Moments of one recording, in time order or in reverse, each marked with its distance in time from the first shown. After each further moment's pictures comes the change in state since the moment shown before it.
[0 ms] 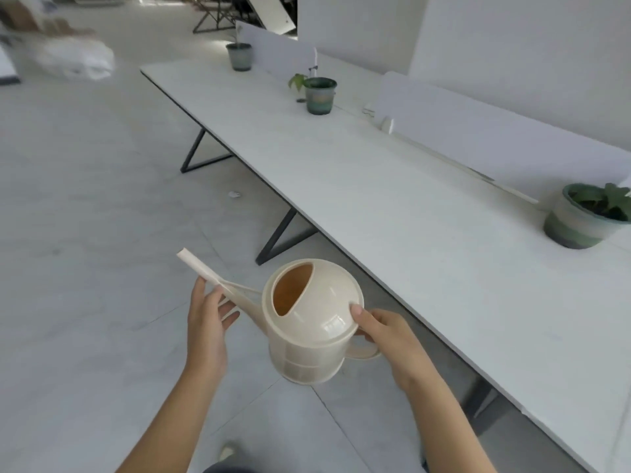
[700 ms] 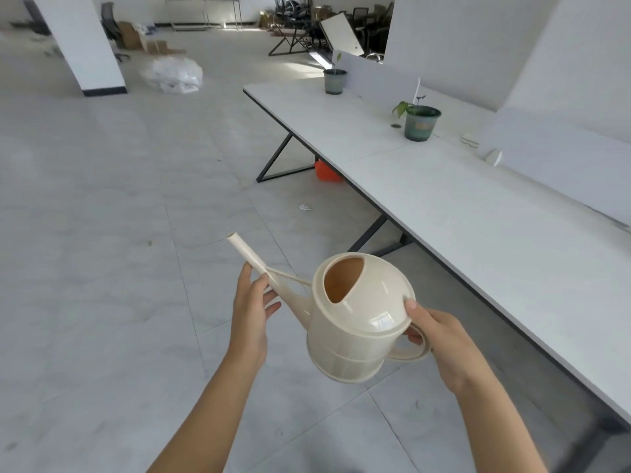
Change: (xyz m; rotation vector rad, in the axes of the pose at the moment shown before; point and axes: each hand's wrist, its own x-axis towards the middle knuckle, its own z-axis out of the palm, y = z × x) left_hand 0.082 0.091 -0.185 -0.042 -0.001 0.030; right_hand 0.015 -0.056 0.204 -0.015 -0.069 -0.103
